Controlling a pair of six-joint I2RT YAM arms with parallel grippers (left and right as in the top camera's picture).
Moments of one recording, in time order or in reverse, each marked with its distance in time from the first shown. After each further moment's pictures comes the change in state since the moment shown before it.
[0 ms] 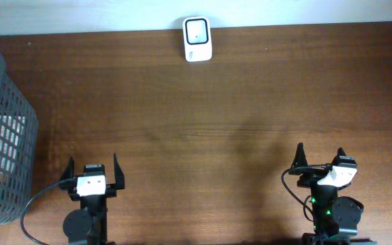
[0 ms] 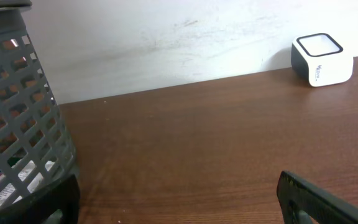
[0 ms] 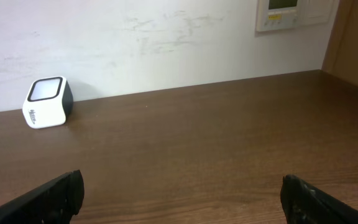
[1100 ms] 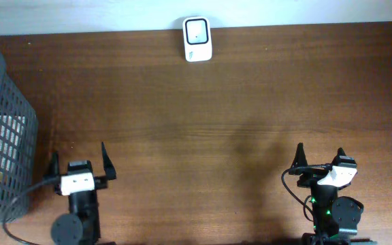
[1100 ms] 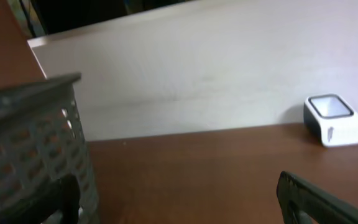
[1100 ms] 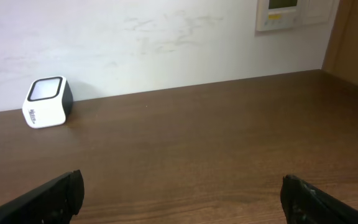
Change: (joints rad) left arm 0.000 0.135 0.154 0.143 -0.041 -0.026; right arm 0.000 0.002 0.000 0.000 0.000 0.000
